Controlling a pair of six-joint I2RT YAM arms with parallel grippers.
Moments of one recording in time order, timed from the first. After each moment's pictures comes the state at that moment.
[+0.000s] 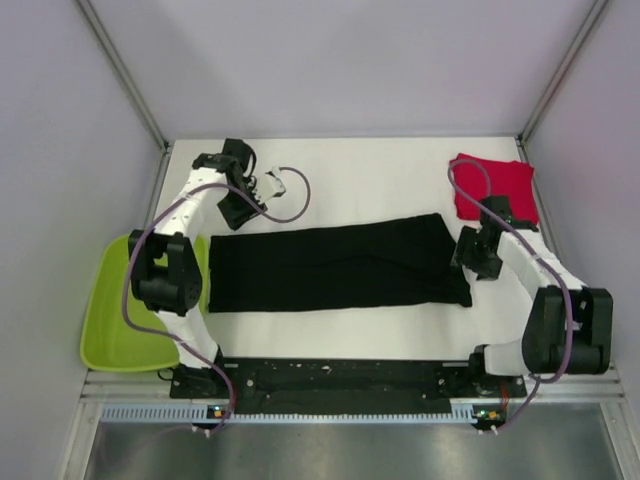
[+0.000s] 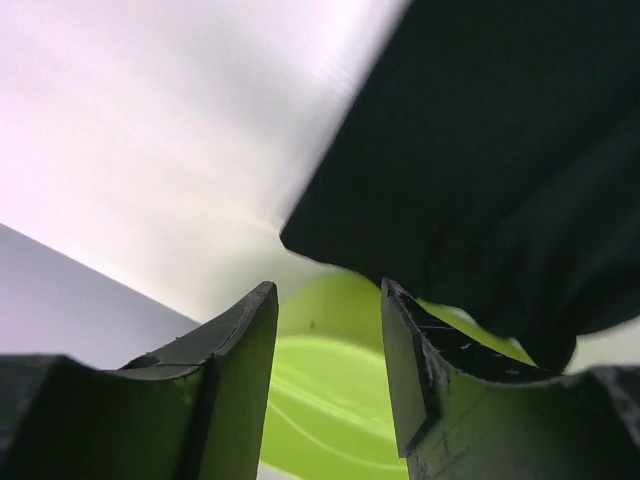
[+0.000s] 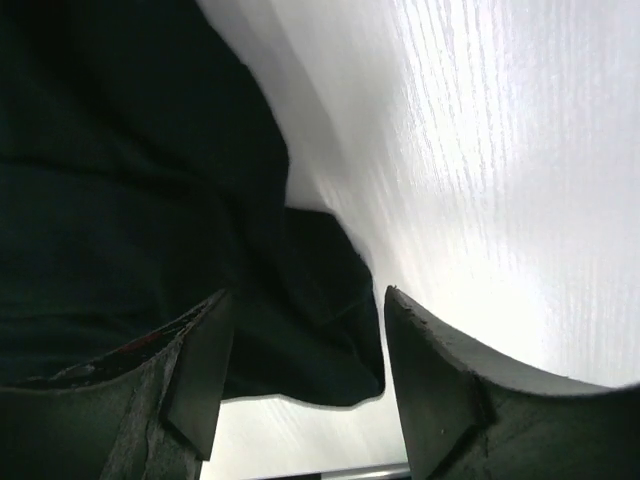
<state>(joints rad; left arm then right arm) -0.18 1.76 1.57 -1.09 -0.02 0.90 -0.01 1.32 0.88 -0.75 0.05 0.33</state>
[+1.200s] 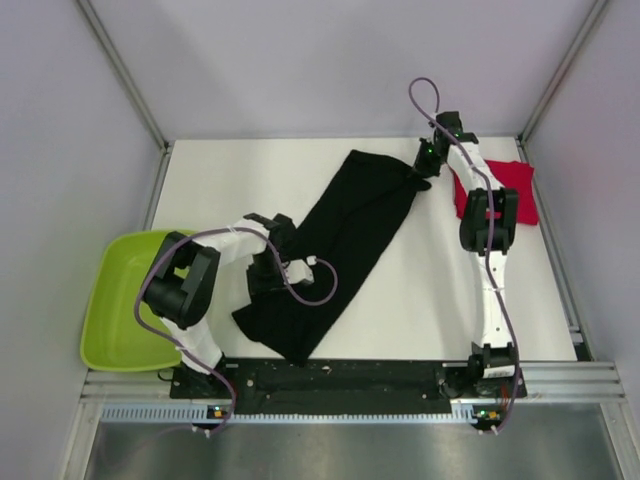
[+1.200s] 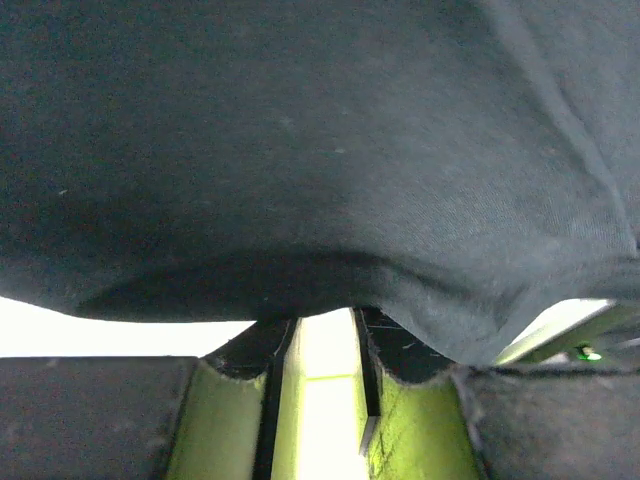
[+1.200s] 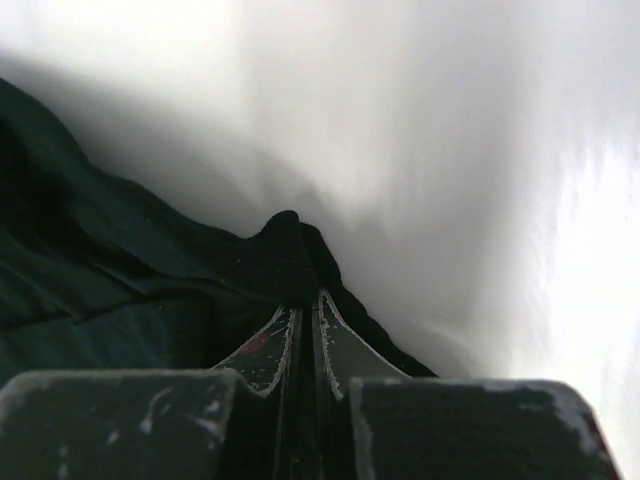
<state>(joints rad) -0.45 1.76 1.04 -0.98 -0.02 0.88 0.06 2.54 2.28 -0.75 -0.27 0.34</state>
